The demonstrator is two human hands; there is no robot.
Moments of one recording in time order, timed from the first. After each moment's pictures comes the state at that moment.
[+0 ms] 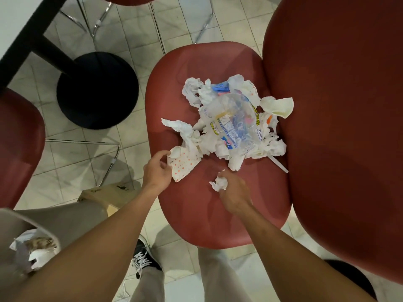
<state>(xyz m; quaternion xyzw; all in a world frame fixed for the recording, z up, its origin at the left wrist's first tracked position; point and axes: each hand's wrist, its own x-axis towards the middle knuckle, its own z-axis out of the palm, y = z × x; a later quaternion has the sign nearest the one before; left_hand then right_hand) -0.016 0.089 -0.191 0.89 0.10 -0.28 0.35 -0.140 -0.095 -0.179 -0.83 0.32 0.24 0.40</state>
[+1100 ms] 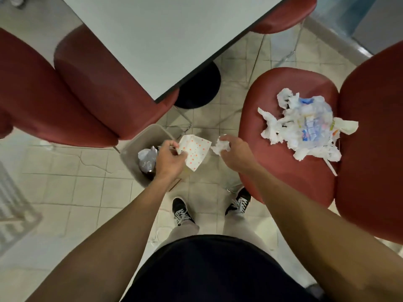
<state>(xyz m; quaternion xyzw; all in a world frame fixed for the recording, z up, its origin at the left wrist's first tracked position) -0.133 0.357 -0.004 0.82 0.26 -0.12 0.50 -0.116 0.163 0.014 -0.88 0.11 0.25 0.39</state>
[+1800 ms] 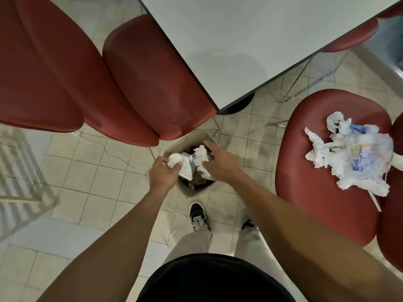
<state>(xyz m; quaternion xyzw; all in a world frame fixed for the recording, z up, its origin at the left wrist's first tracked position) -0.143 0.528 -0.031 0.79 0.40 -0.14 0.43 -0.089 0.358 0.000 -0.89 -0.02 0.33 0.32</state>
